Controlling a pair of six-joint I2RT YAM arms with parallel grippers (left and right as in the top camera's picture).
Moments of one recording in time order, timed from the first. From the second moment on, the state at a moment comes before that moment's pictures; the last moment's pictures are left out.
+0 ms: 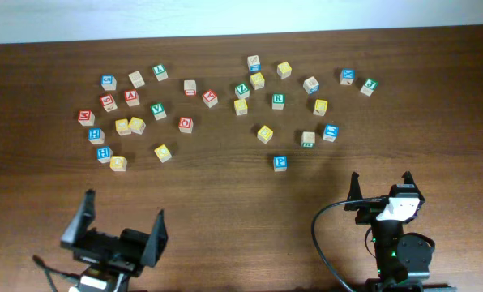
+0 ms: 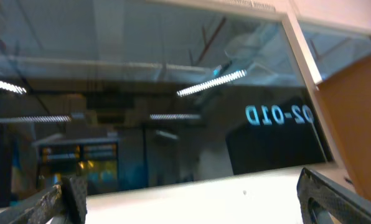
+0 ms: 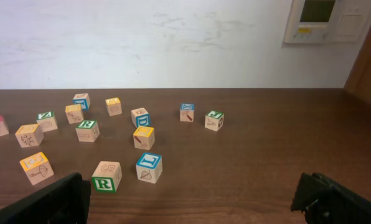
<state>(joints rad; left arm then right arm) 0.00 0.01 0.05 0.81 0.29 -0.14 -0.05 0.01 0.01 -0.07 0.02 0.00</state>
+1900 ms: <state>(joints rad) -0.08 2.14 1.55 -1.00 -0.02 -0.52 -0.05 0.01 0.01 -0.07 0.01 0.00</state>
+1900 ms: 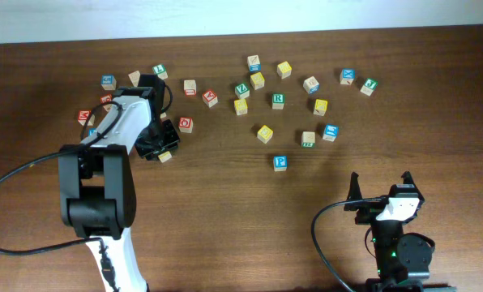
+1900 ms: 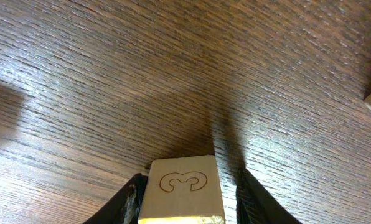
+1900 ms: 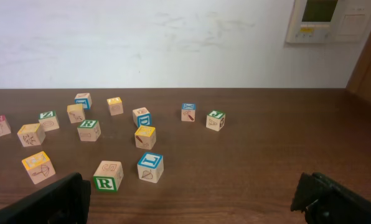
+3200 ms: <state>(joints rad) -0.46 2.15 1.57 -1.18 0.06 -0.42 -0.05 0.01 0.01 -0.07 0.01 0.00</state>
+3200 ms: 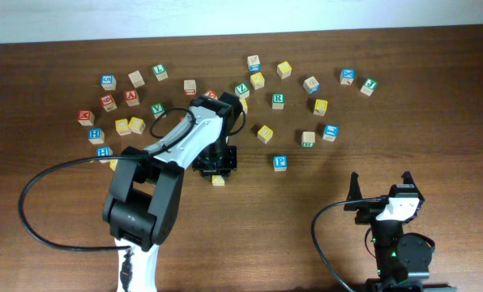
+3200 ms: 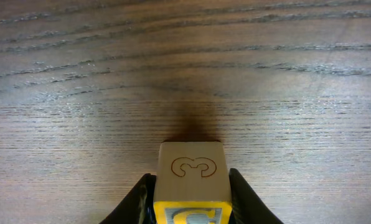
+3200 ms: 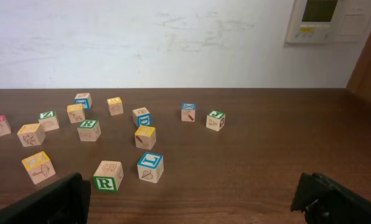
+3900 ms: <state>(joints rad) -0.16 2.17 2.21 -1.34 -0.01 -0.44 -0.05 0.01 0.01 -0.07 0.01 0.00</state>
